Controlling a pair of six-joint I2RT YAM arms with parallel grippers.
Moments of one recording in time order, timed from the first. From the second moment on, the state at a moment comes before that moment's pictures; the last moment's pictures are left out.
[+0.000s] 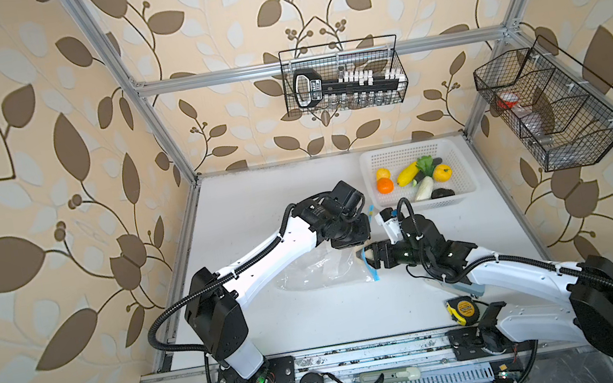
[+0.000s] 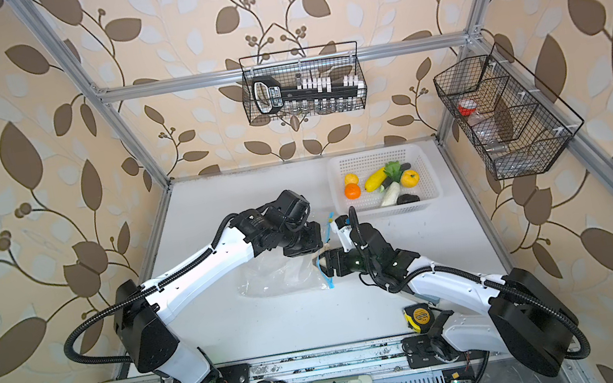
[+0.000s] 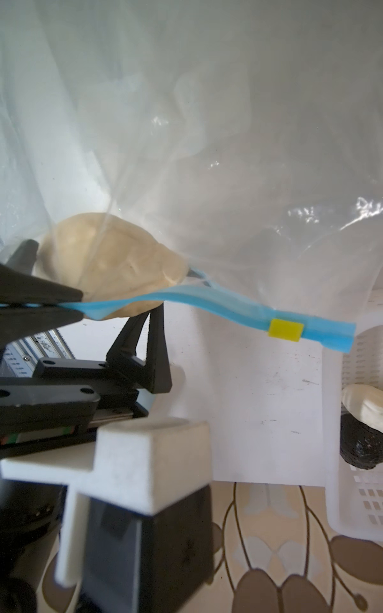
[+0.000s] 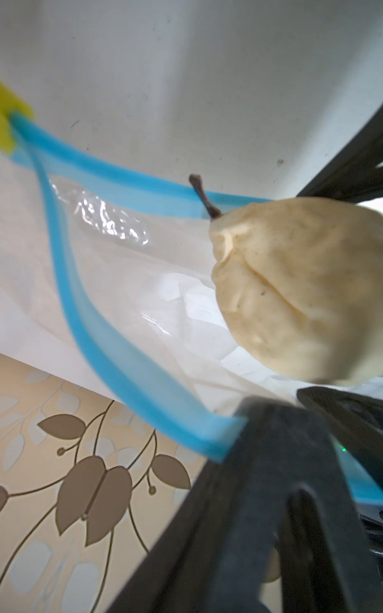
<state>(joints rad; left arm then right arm) -0.84 1.65 1.48 -0.82 0.18 -0.82 0.66 1.20 0.55 0.09 -0.25 0.62</state>
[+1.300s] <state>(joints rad) -0.78 1.62 1.40 -0.77 0.18 -0.86 0.43 1.08 0.82 -0.29 -0.13 0.48</state>
